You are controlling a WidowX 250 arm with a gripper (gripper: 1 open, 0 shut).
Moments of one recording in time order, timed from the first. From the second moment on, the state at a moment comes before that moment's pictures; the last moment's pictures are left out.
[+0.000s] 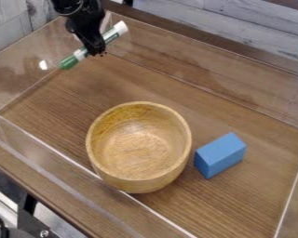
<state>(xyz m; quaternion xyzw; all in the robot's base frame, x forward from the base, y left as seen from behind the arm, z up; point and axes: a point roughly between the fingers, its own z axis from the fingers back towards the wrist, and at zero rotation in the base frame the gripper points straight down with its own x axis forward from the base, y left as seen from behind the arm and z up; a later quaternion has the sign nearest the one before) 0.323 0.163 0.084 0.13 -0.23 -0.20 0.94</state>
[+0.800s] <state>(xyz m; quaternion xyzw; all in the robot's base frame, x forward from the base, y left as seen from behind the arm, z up) 0.288 0.128 0.096 0.12 -0.24 -0.22 0.94</state>
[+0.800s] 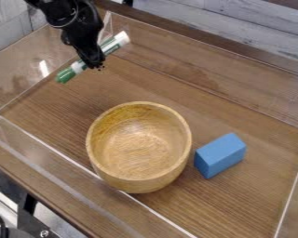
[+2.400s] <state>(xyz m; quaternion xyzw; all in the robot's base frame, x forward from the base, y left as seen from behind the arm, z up) 0.220 0.023 0.099 0.07 -0.24 -0.26 0.93</state>
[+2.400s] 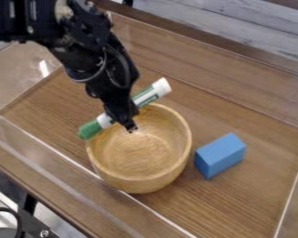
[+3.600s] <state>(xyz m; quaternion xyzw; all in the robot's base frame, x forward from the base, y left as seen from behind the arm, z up) 0.214 0.005 0.067 0.06 -0.23 -0.29 0.93</state>
